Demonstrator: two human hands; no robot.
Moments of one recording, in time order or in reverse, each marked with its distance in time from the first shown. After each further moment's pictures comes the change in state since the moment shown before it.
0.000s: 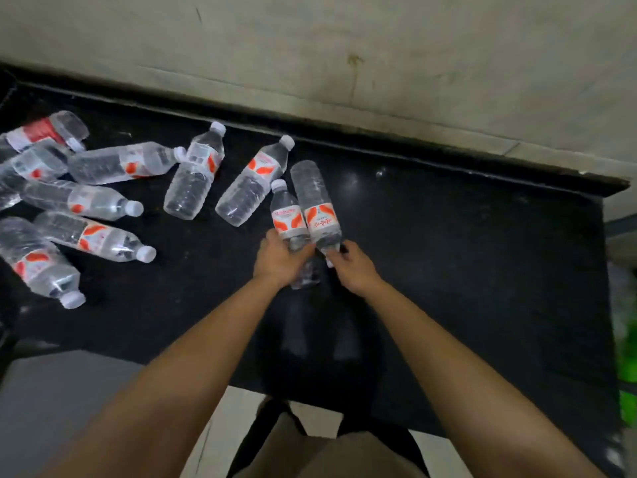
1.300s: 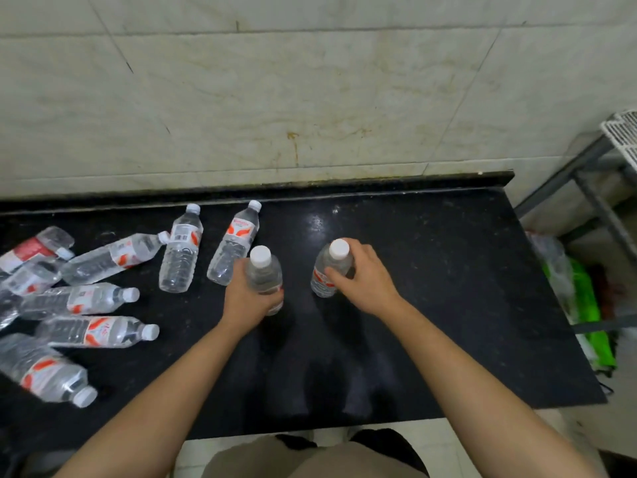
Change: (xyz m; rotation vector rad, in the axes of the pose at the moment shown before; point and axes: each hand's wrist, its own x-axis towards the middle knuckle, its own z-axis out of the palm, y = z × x) left_hand -0.030 -0.002 -0.066 -0.107 -0.007 0.434; right_hand -0.113 -0.035 -0.045 -0.111 0.397 -0.332
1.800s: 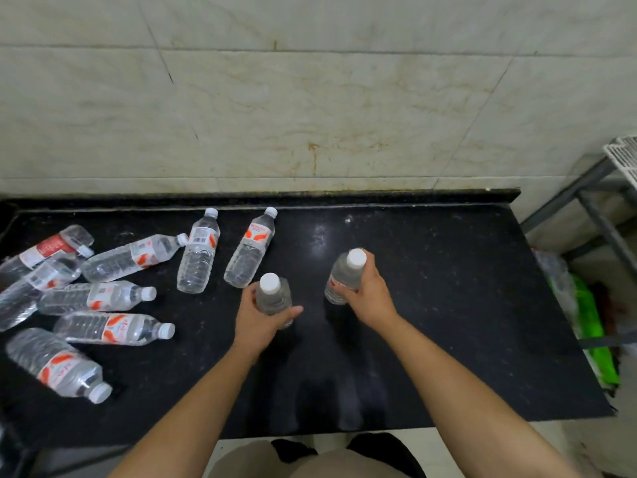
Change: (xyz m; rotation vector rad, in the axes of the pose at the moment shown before) left_hand -0.033 -0.024 -0.012 -0.263 0.005 -0.156; right_hand 0.002 0.011 0.046 0.123 0.089 0.038
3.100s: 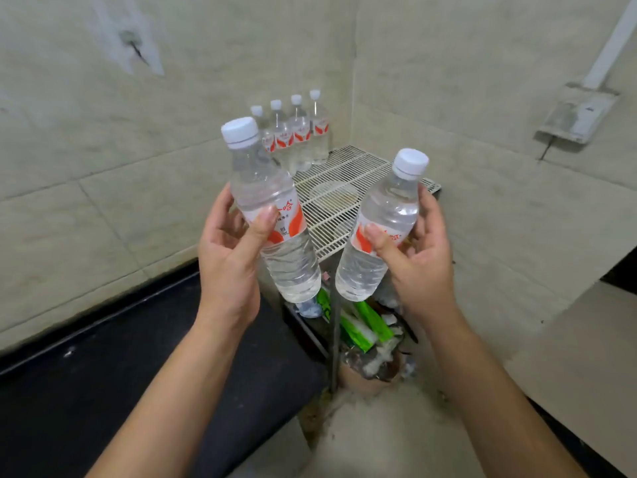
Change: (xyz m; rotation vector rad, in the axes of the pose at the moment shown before) left_hand -0.365 0.289 0.471 -0.606 -0.781 0.632; right_hand -0.316 0.154 -0.547 0.644 1.004 -0.413
